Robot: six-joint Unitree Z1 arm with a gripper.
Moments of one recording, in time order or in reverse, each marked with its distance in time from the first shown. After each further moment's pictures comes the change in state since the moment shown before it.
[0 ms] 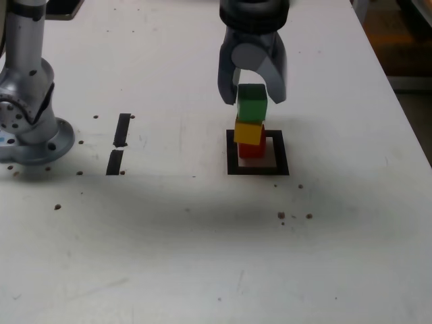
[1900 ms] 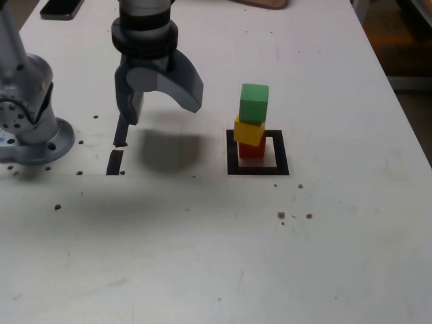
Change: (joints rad) arm 0.045 -0.339 0.646 -0.208 -0.032 -0.073
